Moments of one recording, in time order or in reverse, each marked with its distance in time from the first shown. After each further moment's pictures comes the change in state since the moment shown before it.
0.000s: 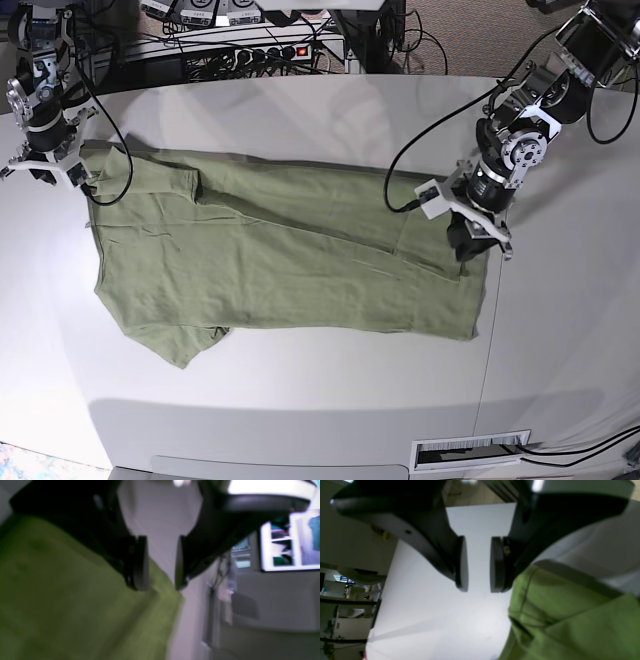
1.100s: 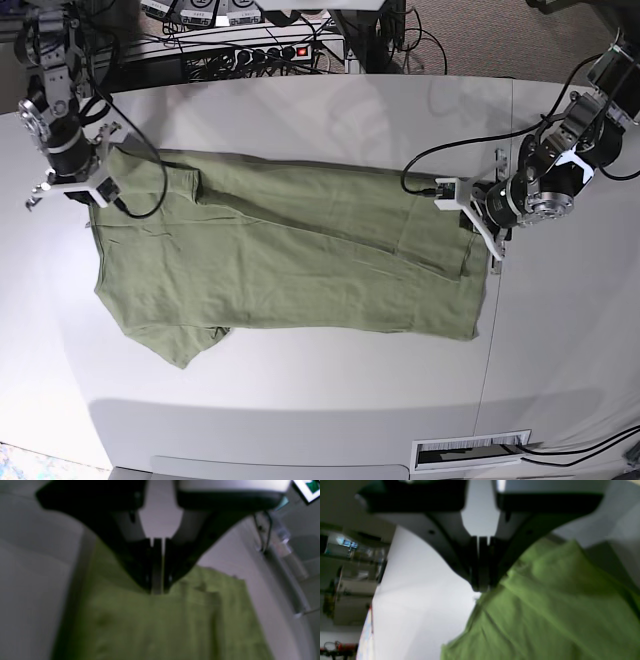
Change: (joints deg) left arm -9.6 -5.9 0.0 -3.1 -8.9 -39.7 -6.0; right arm 6.5 1.3 -8.8 3.9 -1.6 4.3 -0.9
